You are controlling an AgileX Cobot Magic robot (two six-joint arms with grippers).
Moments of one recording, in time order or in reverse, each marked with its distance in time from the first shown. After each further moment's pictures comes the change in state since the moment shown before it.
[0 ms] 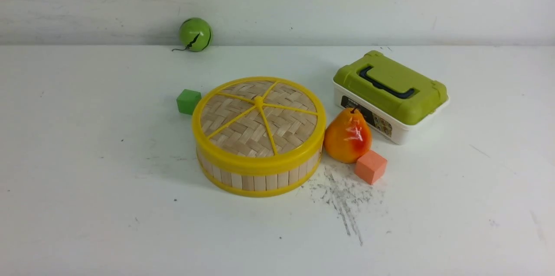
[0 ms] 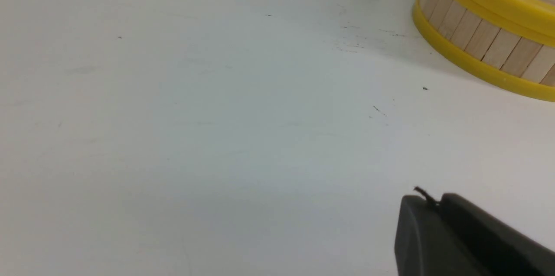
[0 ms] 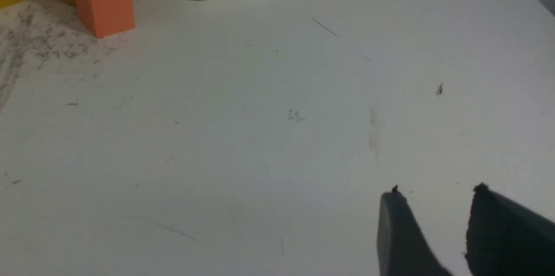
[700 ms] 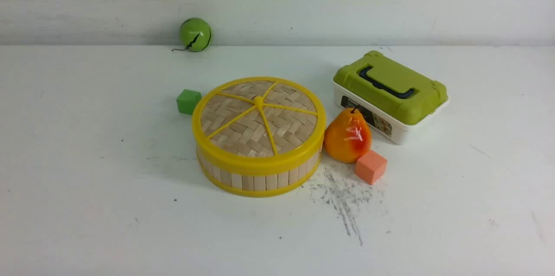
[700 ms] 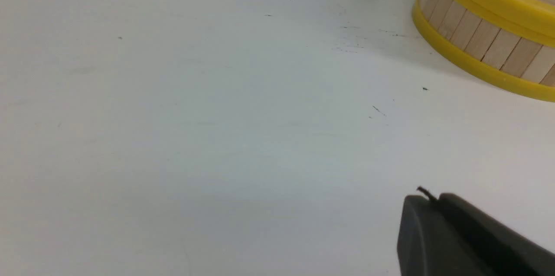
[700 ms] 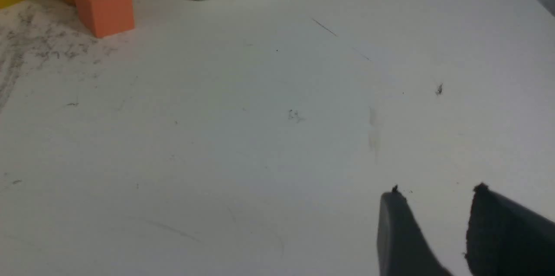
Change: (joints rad) right arm 0.000 0.000 0.000 0.000 0.000 0.000; left arm 0.000 0.000 0.000 0.000 0.000 0.000
